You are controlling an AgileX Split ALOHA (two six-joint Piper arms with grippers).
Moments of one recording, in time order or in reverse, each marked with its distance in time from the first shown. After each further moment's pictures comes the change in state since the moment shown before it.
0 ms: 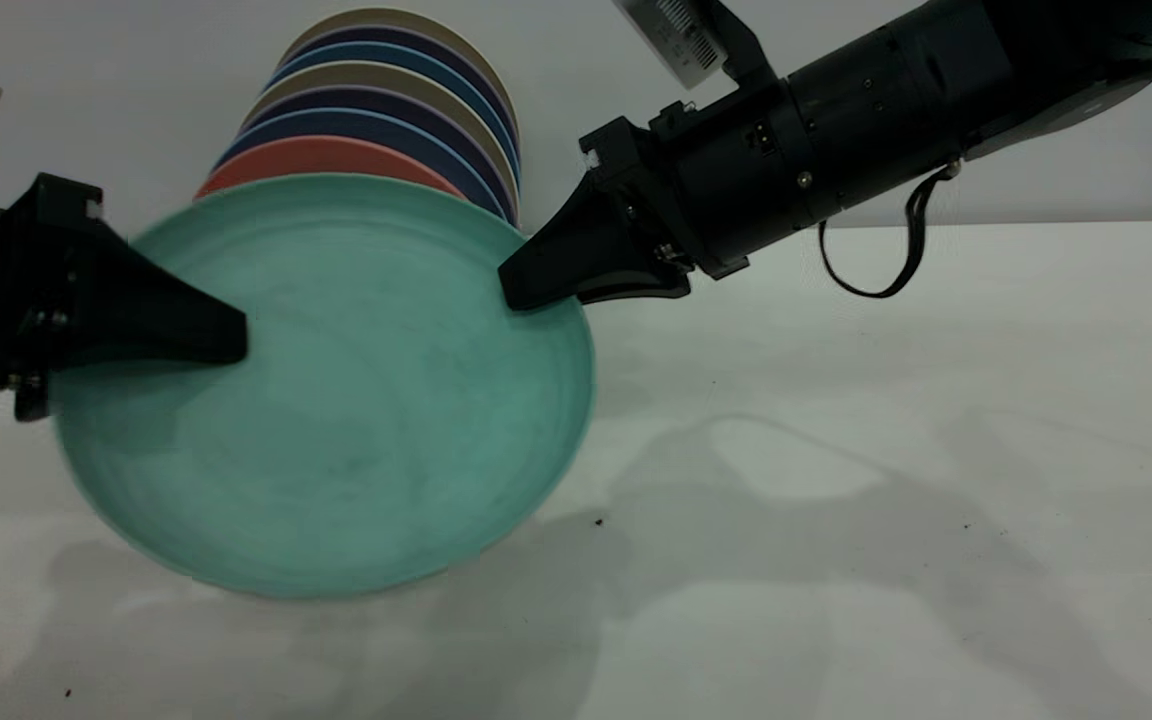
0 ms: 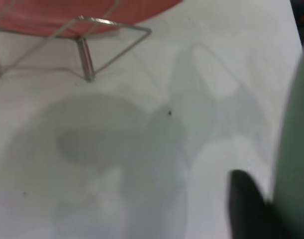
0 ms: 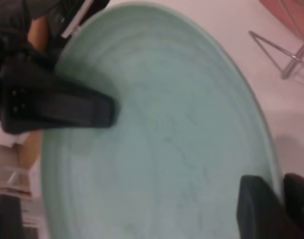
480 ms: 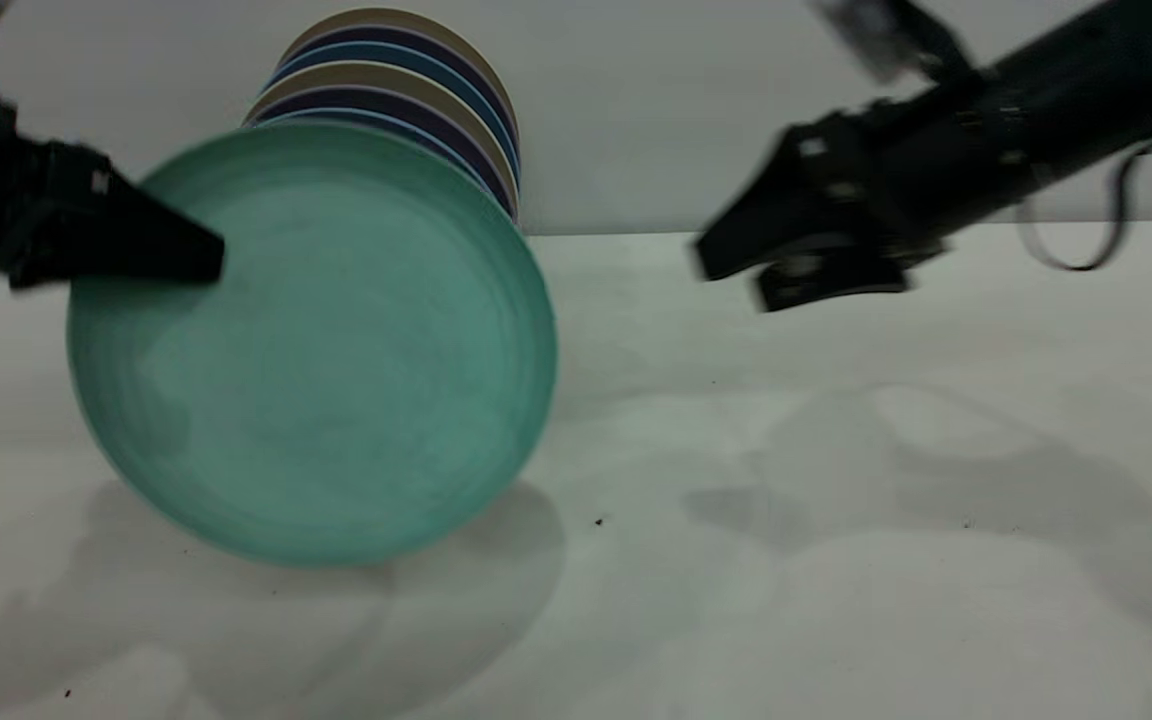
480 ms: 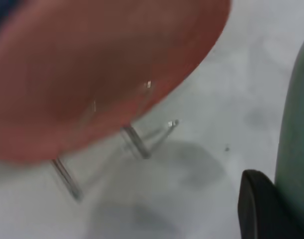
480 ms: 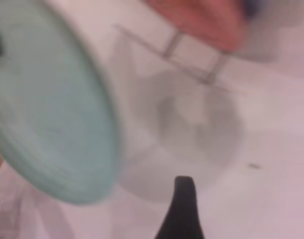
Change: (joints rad) left arm 0.000 0.000 -0.209 0.227 -0.065 0.182; right arm -0.267 0.000 0.000 -0.200 0.035 0.100
